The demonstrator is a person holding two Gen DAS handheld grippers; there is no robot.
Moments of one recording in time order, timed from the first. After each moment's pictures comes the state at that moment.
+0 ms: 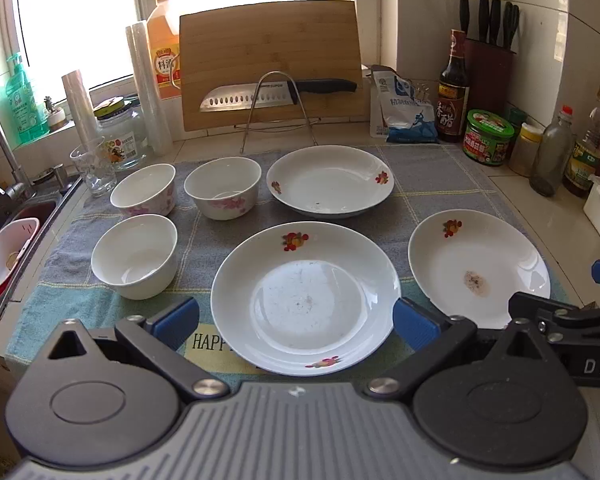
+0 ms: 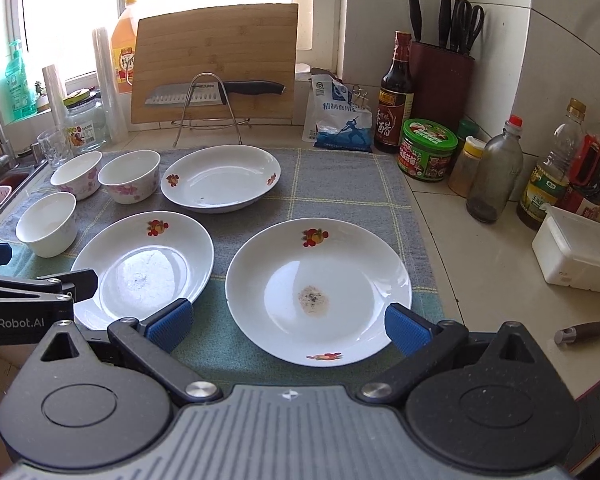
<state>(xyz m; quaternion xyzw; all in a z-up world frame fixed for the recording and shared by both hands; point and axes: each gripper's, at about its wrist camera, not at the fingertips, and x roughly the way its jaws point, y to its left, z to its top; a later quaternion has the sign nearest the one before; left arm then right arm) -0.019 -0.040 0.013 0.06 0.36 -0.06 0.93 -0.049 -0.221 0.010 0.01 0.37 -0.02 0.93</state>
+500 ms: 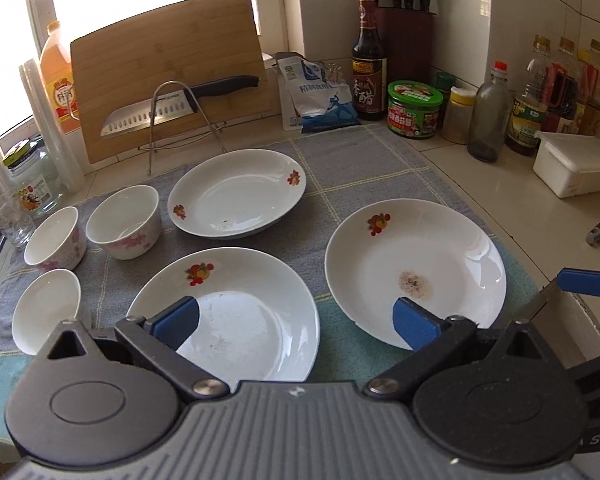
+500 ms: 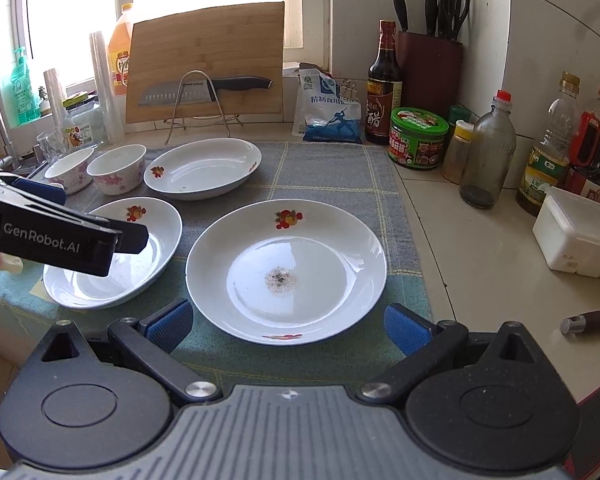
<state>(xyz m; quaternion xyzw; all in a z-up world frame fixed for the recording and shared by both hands) 0.019 -0.103 0.000 0.12 0.37 -0.17 0.91 -0.057 -0.261 -0.028 0.01 0.36 0.00 0.93</state>
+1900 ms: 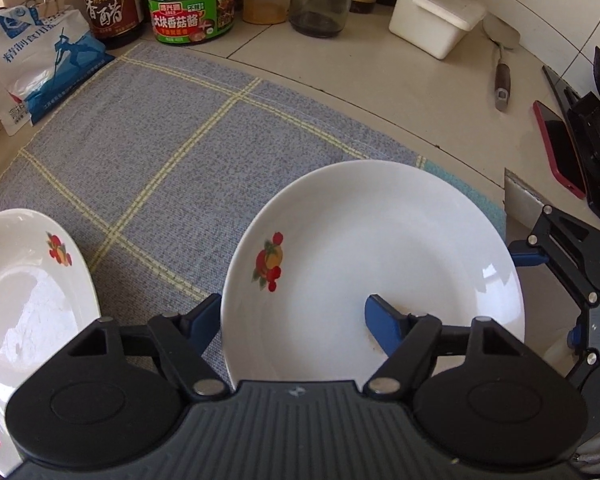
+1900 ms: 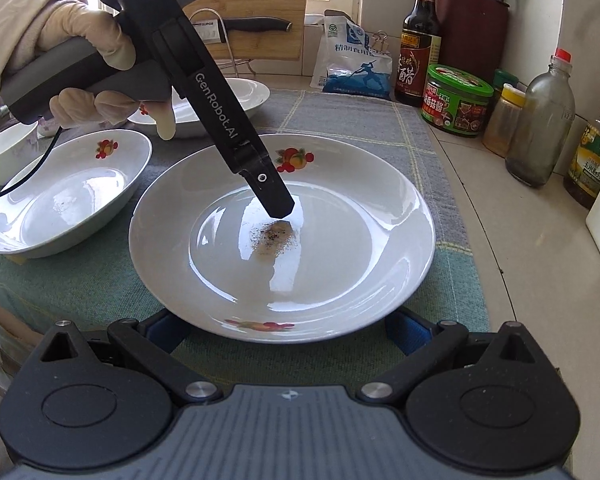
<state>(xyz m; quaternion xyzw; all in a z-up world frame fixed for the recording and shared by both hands) 0.180 -0.203 -0.082 0.27 0.48 -0.49 0.67 -0.008 -0.265 -0.101 -0.02 0.38 0.04 0.92</state>
